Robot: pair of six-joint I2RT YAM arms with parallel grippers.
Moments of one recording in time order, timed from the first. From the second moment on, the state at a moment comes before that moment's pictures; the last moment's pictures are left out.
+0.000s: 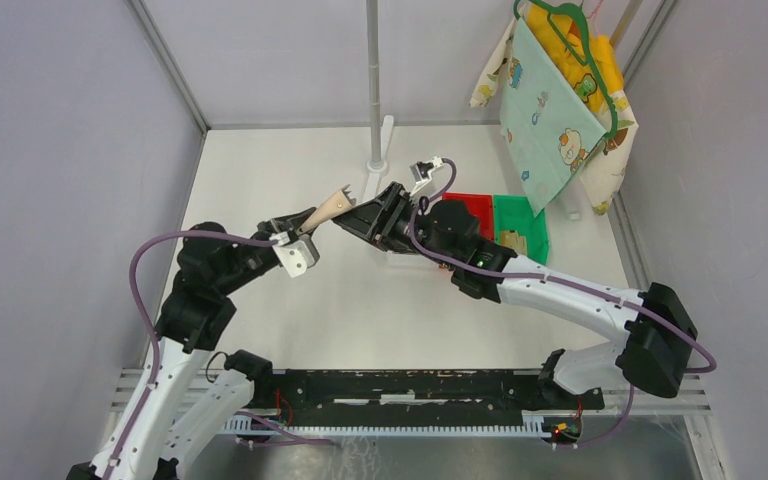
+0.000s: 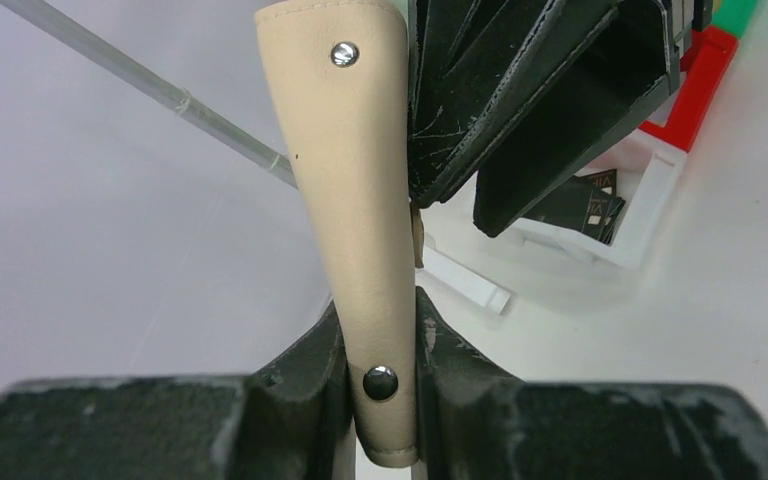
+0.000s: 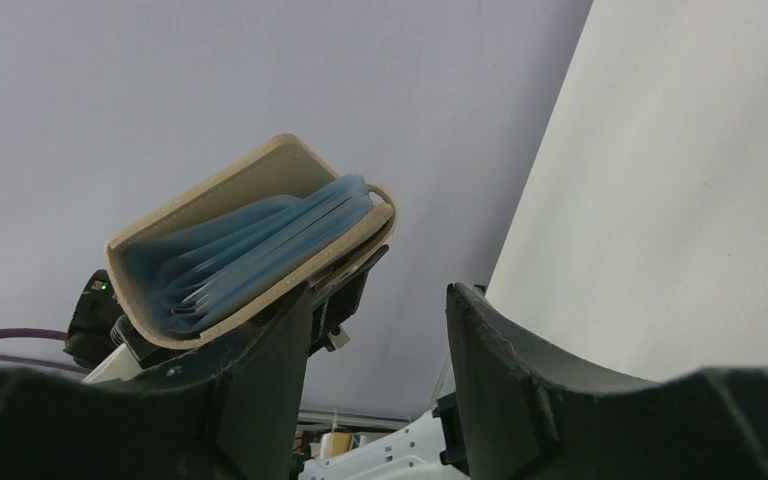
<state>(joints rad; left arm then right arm) -0.37 0.65 0.86 -0.31 0.53 0.81 0.97 1.36 1.02 0.36 0.00 1.22</state>
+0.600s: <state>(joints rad) -0.37 0.48 0.68 -0.30 0.53 1.25 0.98 1.41 0.94 0.42 -0.08 1.35</state>
